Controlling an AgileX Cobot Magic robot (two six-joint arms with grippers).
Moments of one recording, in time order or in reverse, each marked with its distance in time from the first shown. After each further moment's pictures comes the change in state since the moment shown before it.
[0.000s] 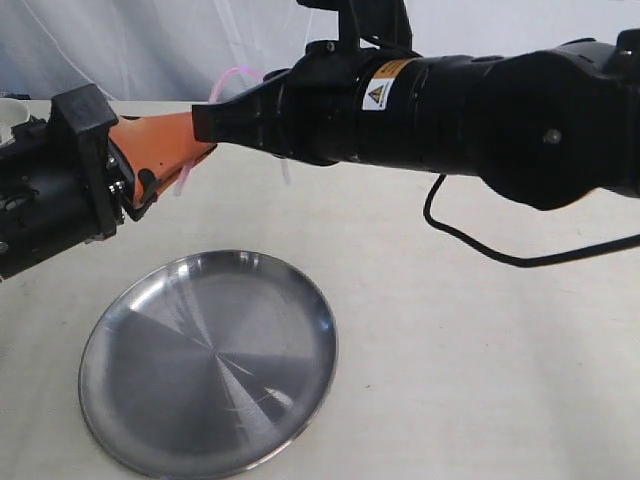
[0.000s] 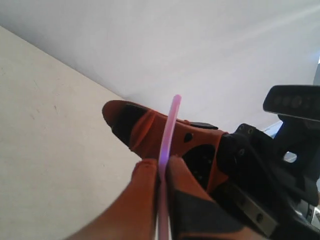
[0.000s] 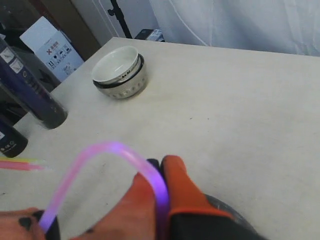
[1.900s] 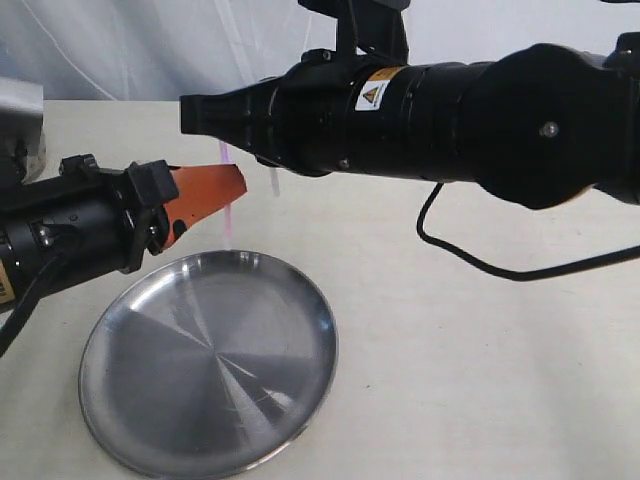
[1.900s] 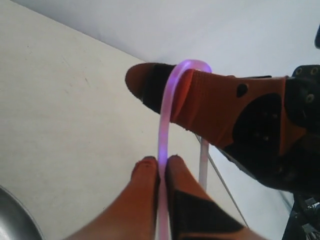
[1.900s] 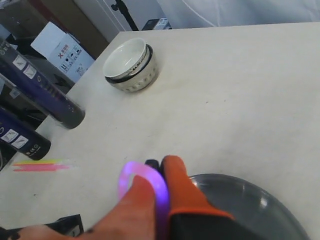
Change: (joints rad) left arm 0.000 0.070 0.000 0.184 0.028 0.028; right arm 0.011 0.000 0.000 0.152 0.020 -0.006
